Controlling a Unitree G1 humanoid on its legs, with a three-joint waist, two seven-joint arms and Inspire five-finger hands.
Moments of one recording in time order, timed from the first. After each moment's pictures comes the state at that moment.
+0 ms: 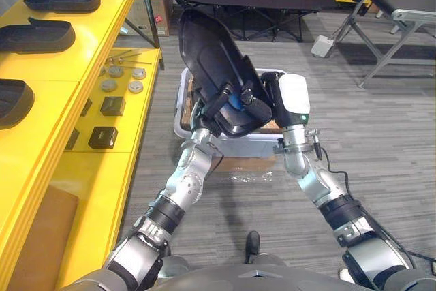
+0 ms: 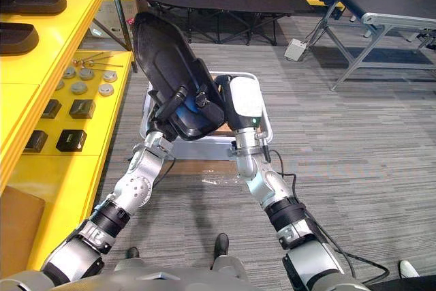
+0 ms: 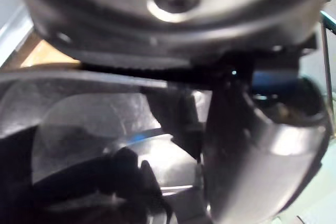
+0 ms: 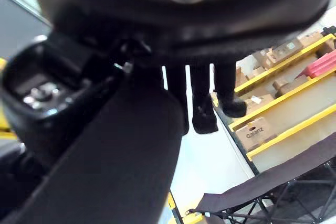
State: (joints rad) left arm -0.37 0.08 -0.43 0.27 -0.97 -0.24 0.29; right arm -0.34 -0.35 0.36 0.30 -0.69 -0.19 -0.62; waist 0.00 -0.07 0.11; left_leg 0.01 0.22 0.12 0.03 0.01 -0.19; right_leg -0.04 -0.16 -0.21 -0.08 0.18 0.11
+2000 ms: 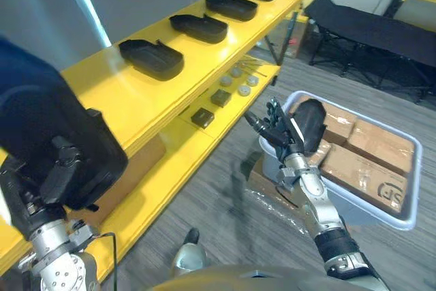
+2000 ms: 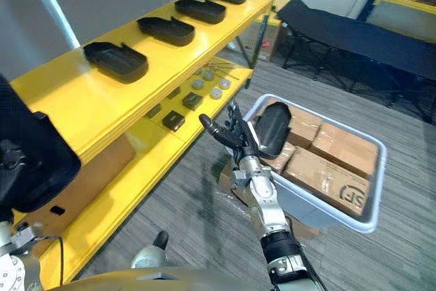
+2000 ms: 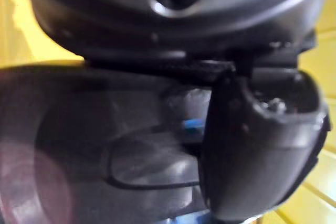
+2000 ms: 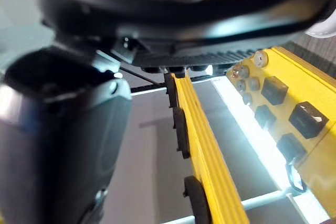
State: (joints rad) left arm 0.47 -0.04 0.45 -0.37 -0.21 -0.36 0.15; right arm -0.11 -0.19 0.13 0.31 0.30 -0.20 0.02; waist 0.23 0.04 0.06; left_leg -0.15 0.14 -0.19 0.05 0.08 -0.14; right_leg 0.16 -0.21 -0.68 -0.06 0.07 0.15
